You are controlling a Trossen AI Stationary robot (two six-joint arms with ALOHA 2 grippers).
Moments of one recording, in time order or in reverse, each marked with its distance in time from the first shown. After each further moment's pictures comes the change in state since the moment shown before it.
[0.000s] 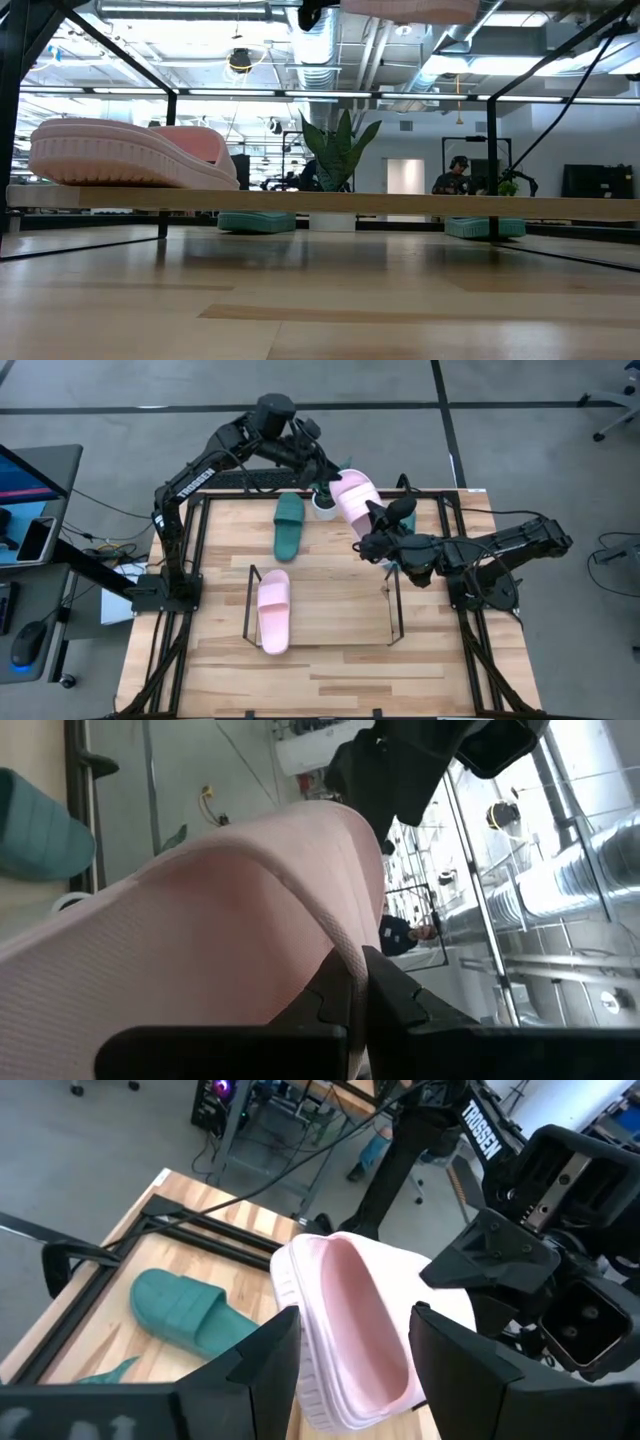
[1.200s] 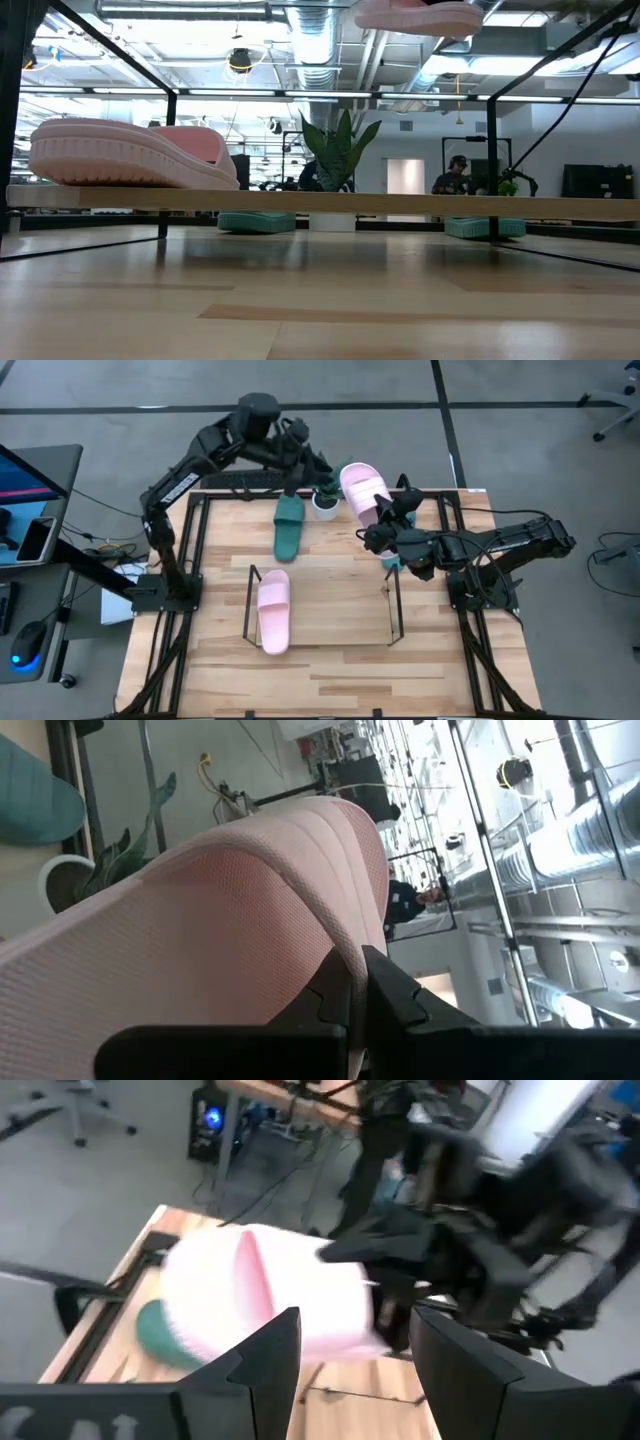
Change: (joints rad) left arm -0.030 -0.086 -0.002 -0.026 -0.043 0.083; right arm -0.046 -0.030 0.000 -0.186 0.030 0.183
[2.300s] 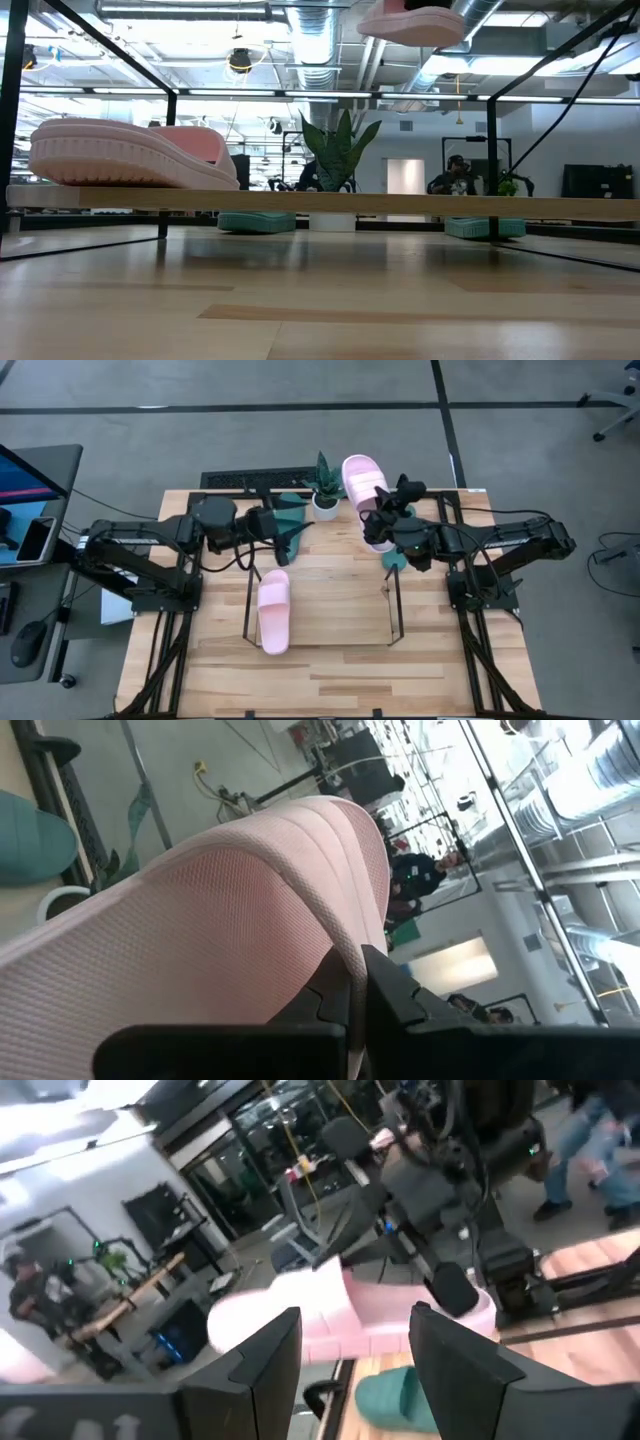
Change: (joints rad) left arm -0.510 -0.554 -1.003 0.808 -0.931 0.594; right arm -0.087 0.000 0.000 -0.002 -0.053 0.181
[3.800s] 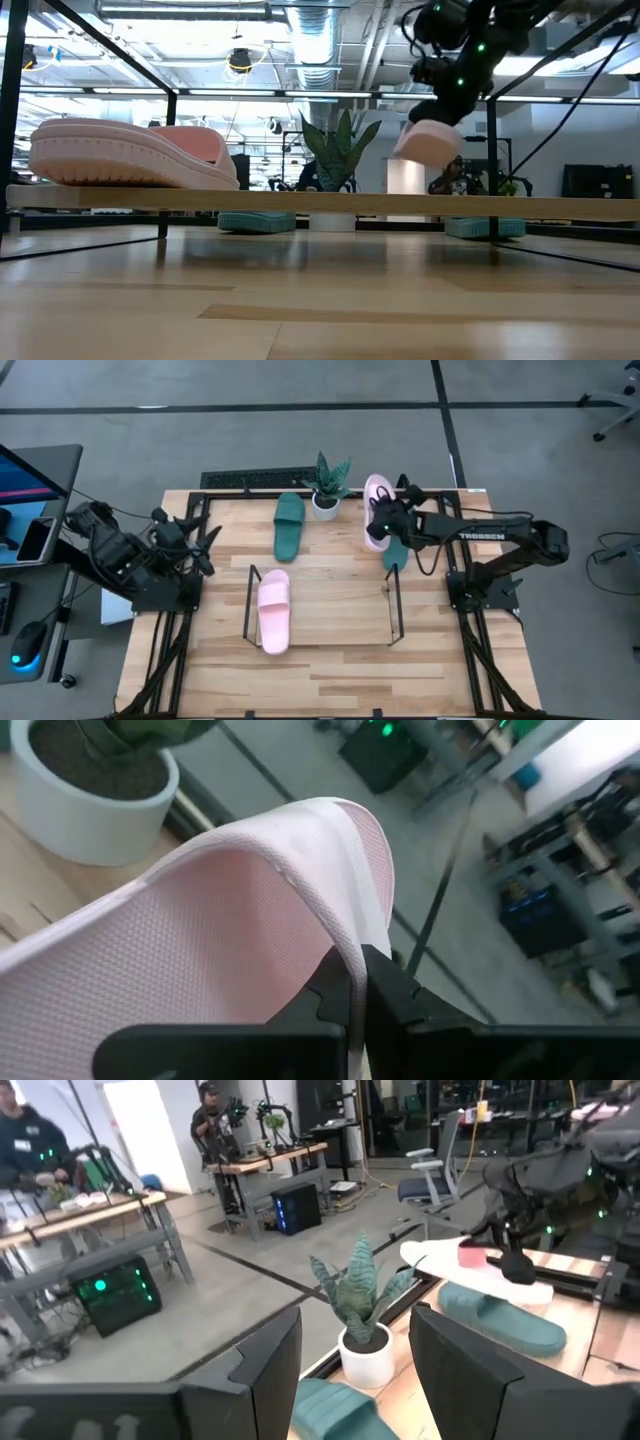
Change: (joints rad) left arm -0.667 -0.394 -0.162 -1.211 -1.091 -1.357; right arm -0.383 0.035 -0.339 -0.174 -0.332 0.813
